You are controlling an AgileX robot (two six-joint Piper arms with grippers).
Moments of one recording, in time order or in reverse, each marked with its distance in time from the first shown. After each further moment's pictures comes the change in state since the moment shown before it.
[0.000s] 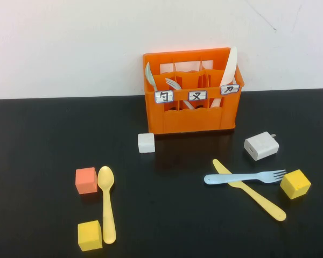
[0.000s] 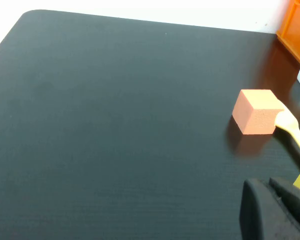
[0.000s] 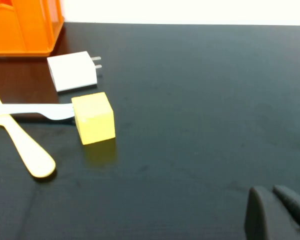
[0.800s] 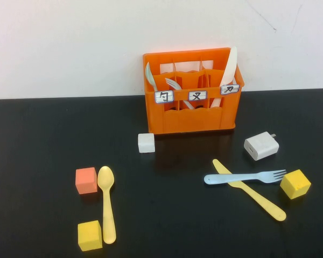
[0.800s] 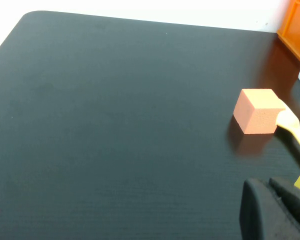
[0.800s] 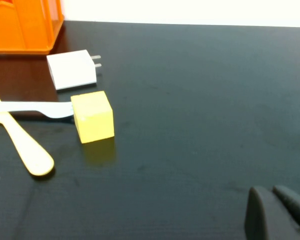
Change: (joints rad) right arm 0.000 0.000 0.000 -0.002 0.000 -0.011; left arm 0.000 0.000 0.000 0.011 0.000 0.000
